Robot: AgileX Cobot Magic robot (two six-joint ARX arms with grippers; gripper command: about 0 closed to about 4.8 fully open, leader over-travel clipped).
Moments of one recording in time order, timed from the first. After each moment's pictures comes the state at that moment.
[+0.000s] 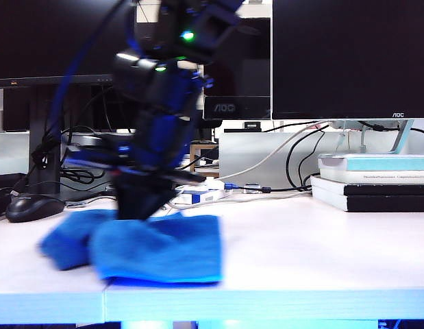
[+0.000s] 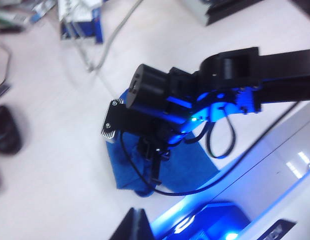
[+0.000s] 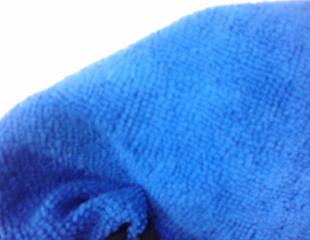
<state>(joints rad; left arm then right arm) -0.33 1.09 1.73 -1.37 0.27 0.14 0.84 2.21 1.77 -0.74 -0.19 0.10</state>
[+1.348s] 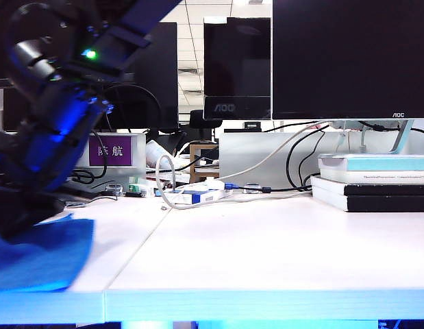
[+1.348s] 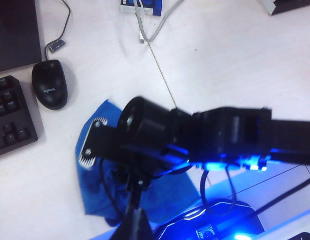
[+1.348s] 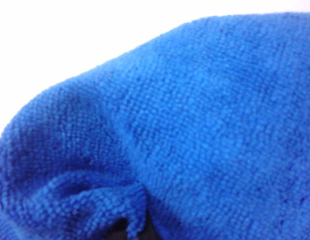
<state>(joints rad) -0.33 1.07 1.73 -1.43 0.09 0.01 1.01 2.44 2.06 -0.59 -0.26 0.14</state>
